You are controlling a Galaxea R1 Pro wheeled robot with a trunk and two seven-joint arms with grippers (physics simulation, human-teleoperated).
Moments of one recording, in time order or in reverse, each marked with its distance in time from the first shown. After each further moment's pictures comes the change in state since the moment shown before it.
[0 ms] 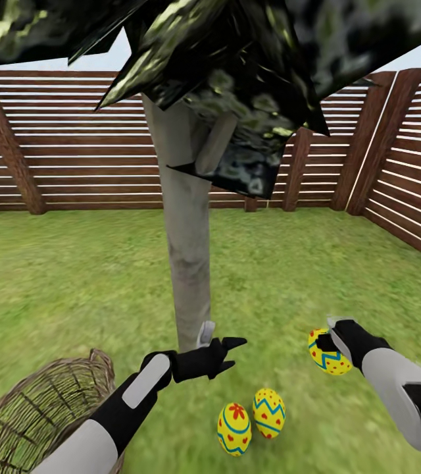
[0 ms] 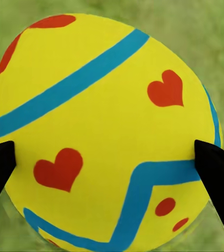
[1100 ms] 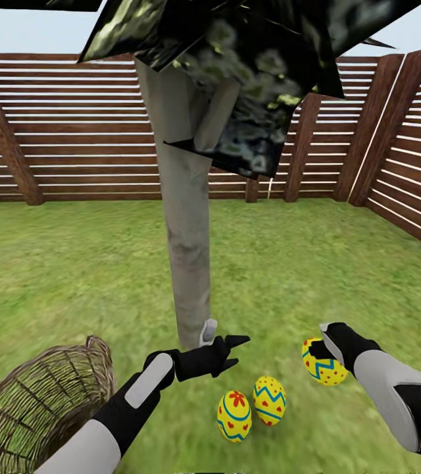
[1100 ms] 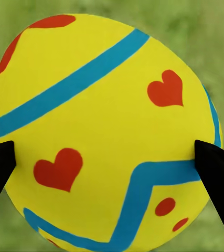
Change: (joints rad) left arm 0.001 -0.015 0.001 -0.009 0.002 -0.009 -0.003; right arm 0.005 0.037 -0.001 0.024 0.001 0.061 0.003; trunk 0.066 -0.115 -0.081
